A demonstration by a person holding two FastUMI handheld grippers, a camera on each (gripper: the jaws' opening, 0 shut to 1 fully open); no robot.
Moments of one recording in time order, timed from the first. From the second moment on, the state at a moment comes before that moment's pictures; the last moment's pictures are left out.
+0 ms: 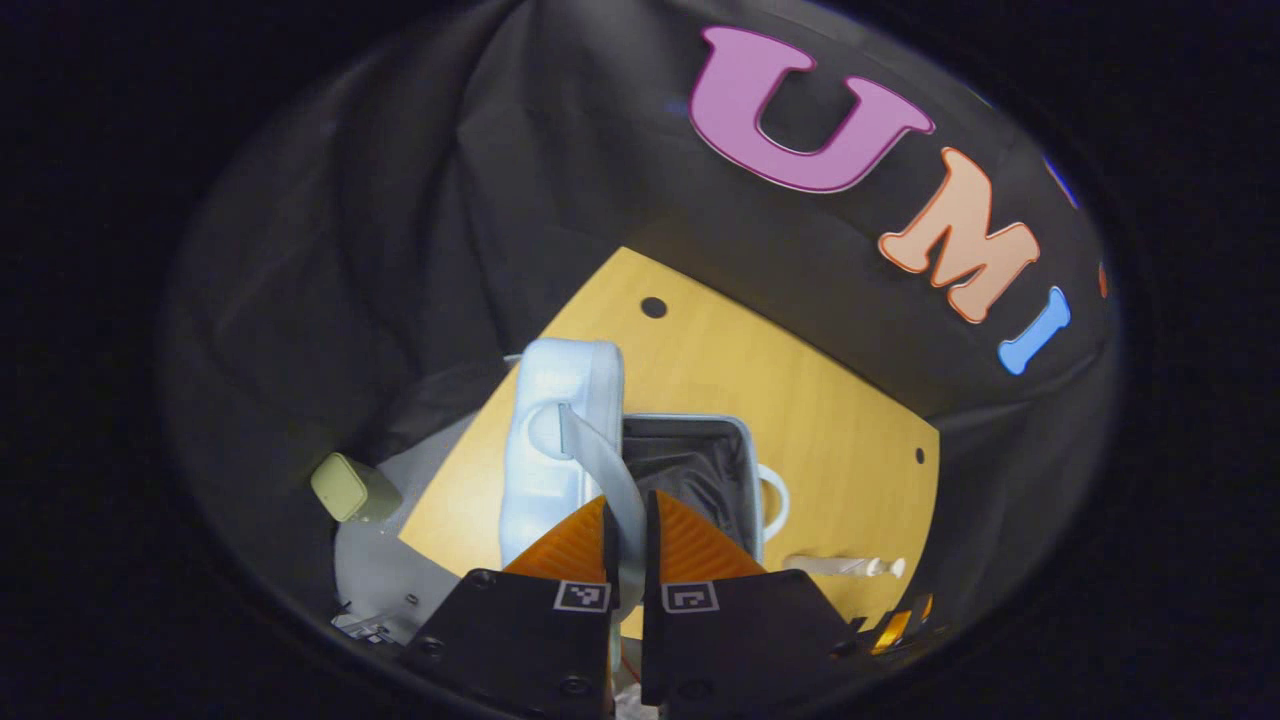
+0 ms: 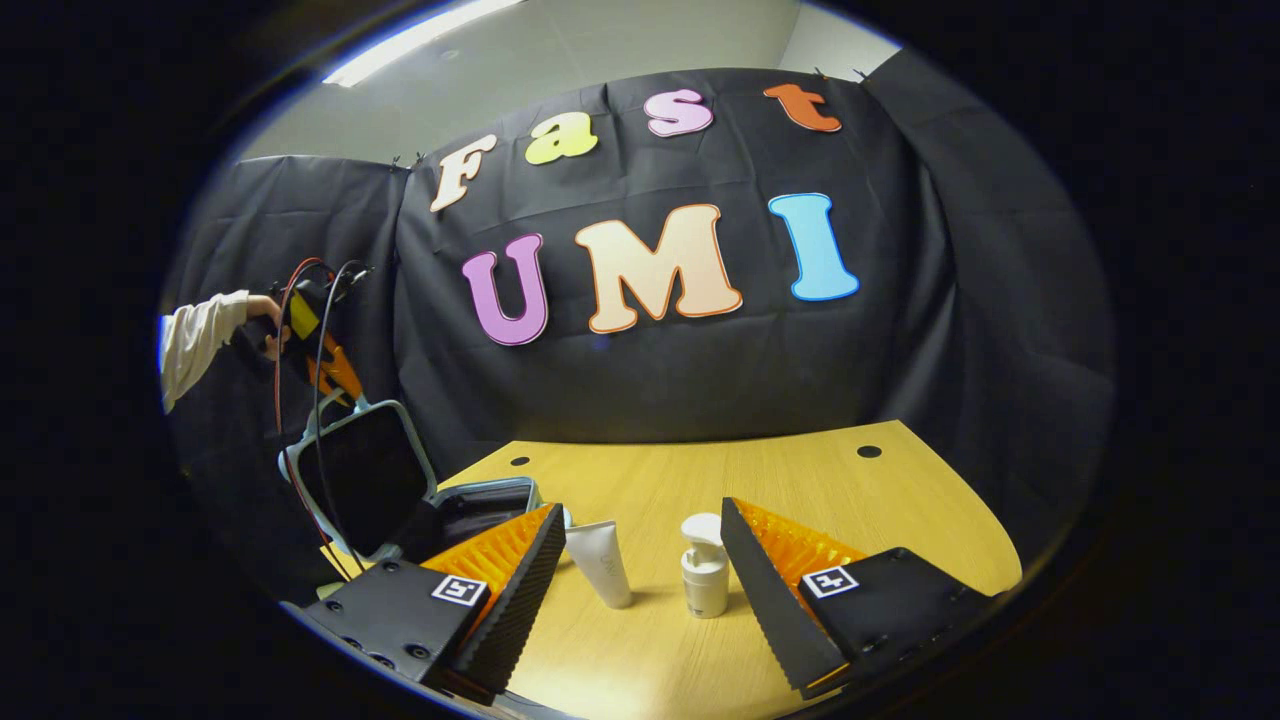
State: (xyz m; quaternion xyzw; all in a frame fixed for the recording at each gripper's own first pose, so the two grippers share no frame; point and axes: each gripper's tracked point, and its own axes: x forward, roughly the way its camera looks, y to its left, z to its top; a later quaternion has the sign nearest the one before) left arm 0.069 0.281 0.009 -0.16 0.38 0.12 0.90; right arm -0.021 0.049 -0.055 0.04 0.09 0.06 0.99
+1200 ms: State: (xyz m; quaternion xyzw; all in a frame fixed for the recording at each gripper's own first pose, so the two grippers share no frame) left arm 0.021 0.450 -0.206 -0.18 0.39 0.18 0.88; right arm -0.022 0.049 -0.058 -0.06 0.10 0.01 0.99
